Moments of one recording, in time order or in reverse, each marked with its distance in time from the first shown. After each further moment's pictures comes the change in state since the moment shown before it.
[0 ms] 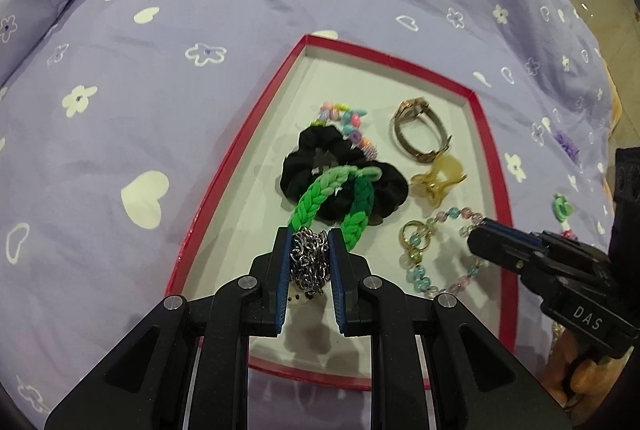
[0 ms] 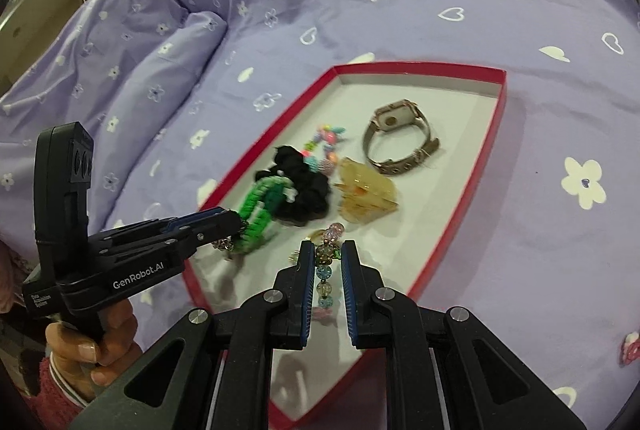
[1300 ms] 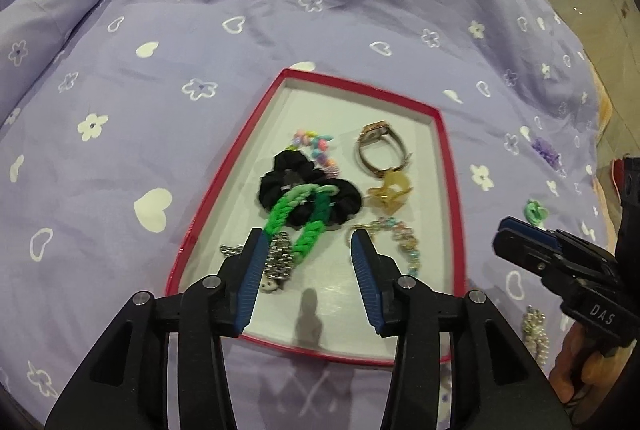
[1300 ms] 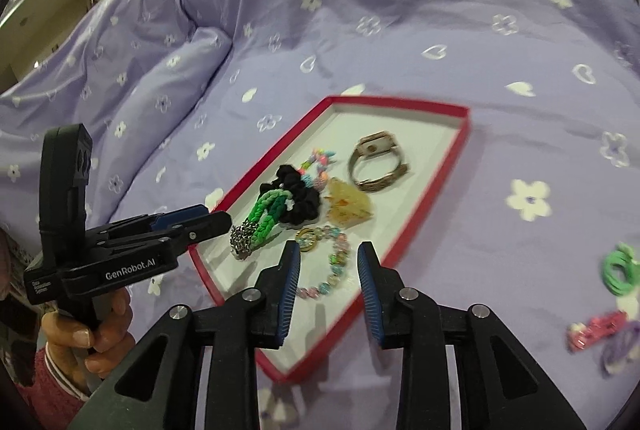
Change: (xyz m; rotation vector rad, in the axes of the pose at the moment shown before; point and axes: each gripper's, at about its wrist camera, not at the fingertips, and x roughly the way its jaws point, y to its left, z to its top) left arm -0.049 -0.027 0.000 0.021 -0.072 -0.011; right arm -0.061 0.002 -0.005 -0.028 -0.080 -0.038
